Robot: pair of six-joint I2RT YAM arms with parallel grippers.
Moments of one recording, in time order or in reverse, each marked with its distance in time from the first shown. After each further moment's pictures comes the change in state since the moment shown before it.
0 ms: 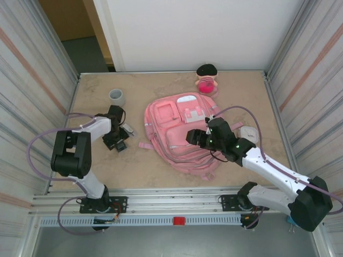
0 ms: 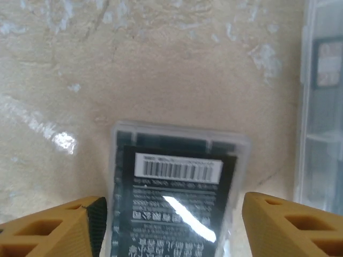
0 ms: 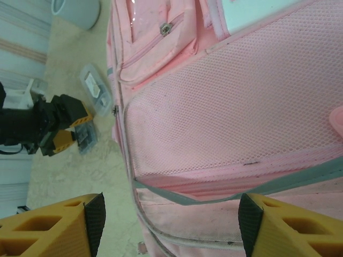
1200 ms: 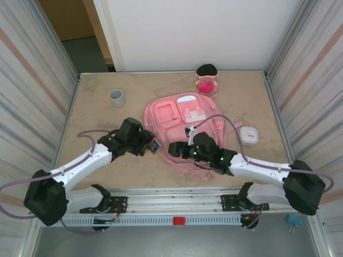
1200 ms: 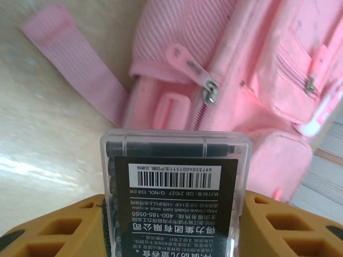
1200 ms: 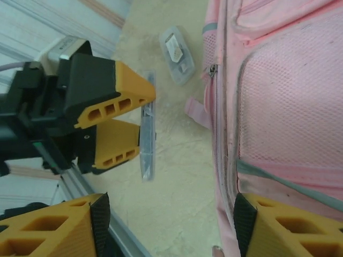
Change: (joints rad) left arm -0.458 -0.503 -0.226 0.310 0.275 -0.635; right arm 0.274 0.164 -0.155 0.532 0.035 0.035
